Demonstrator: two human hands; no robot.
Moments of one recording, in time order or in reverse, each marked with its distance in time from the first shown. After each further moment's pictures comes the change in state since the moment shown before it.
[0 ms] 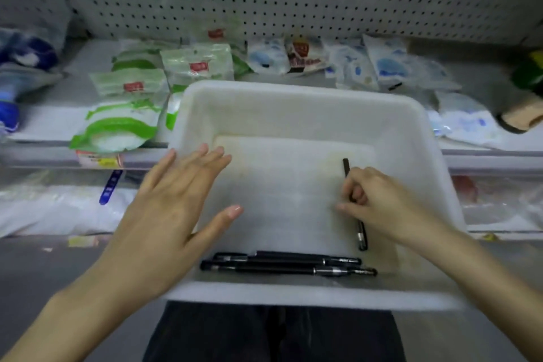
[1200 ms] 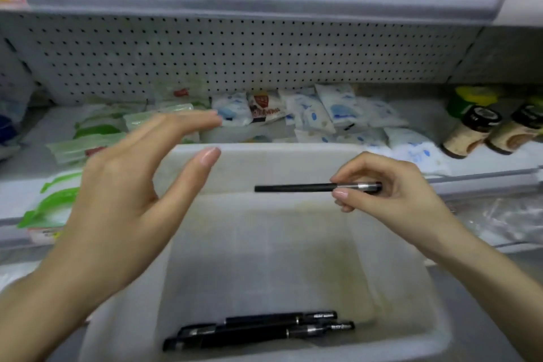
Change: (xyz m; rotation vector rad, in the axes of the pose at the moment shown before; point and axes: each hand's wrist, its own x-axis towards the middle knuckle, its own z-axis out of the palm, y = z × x) left_hand 0.075 0.045 -0.064 -0.246 0.414 0.214; right_hand -0.025 -0.015 -0.078 0.817 0.297 -0.168
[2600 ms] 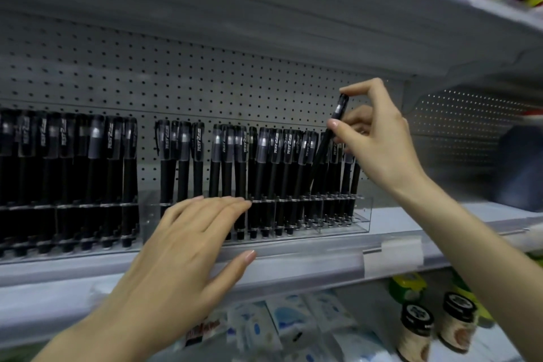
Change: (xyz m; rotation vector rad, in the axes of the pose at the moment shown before) left_hand 0.201 0.047 0.018 0.344 0.047 0.354; right_hand 0.133 -0.217 -0.164 -0.475 0.664 -0.741
